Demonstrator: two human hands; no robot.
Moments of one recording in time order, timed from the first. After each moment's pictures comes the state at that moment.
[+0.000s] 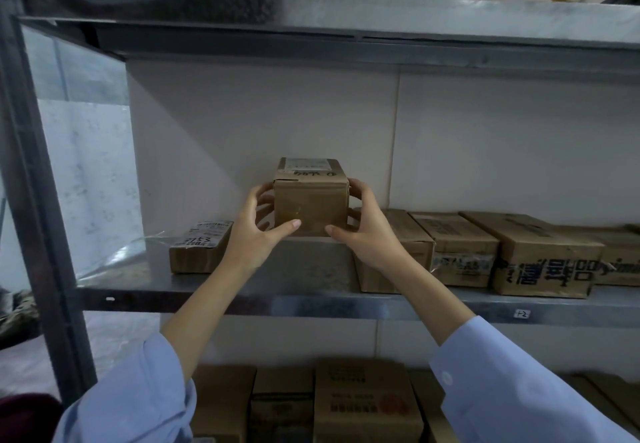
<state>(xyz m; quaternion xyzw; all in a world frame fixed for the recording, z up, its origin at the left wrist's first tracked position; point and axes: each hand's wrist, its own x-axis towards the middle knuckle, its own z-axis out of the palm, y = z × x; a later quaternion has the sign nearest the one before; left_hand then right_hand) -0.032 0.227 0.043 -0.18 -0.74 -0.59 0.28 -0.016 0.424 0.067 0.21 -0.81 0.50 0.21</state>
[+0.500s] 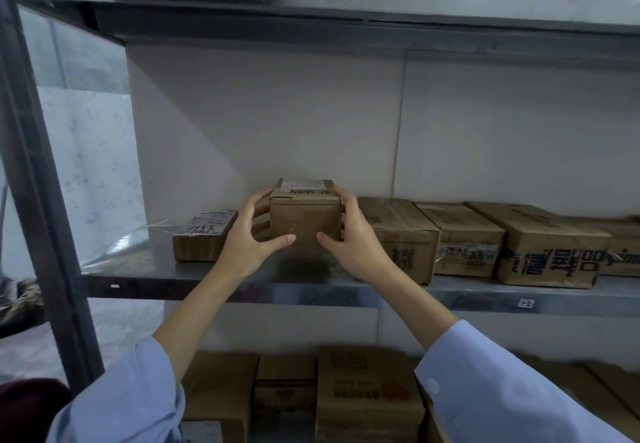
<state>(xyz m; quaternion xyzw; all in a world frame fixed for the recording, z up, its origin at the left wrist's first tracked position) -0.036 0.205 0.012 -0.19 -0.77 -0.57 0.24 -0.019 0.403 0.035 0.21 -0.84 0.47 0.18</state>
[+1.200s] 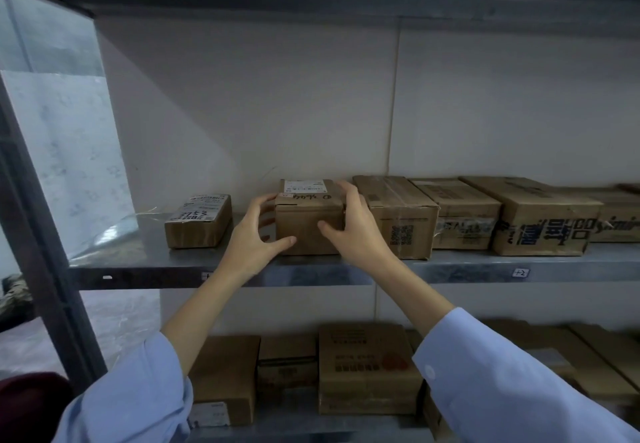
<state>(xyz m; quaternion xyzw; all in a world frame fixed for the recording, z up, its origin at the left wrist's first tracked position) -0.041 0.207 -0.012 -0.20 -0.81 -0.50 0.23 -0.015 0.401 0.020 0.16 -0.85 0.44 0.23</state>
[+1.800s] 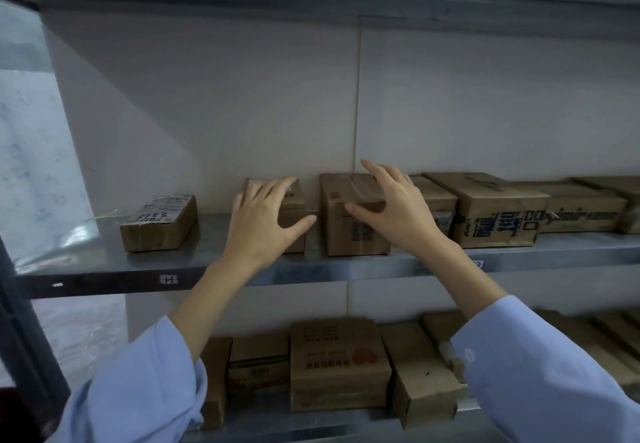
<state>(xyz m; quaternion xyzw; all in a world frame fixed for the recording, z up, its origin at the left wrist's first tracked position) -0.026 0.281 0.021 -0.21 -0.87 -0.22 0.38 0.003 0.510 0.050 0.12 -0.91 0.21 0.33</state>
